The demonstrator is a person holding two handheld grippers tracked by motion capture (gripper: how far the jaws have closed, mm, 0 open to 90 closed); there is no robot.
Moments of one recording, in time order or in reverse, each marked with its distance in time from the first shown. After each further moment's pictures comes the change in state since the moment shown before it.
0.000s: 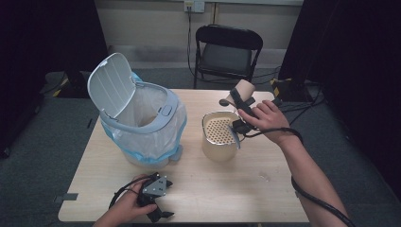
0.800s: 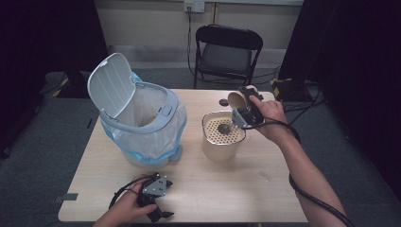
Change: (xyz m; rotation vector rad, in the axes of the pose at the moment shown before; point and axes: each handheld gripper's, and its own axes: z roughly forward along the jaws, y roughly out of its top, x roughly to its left) left arm 0.000 0.000 0.000 0.000 0.003 0.003; right arm -0.009 -0.027 0.011 -0.084 0.308 0.726
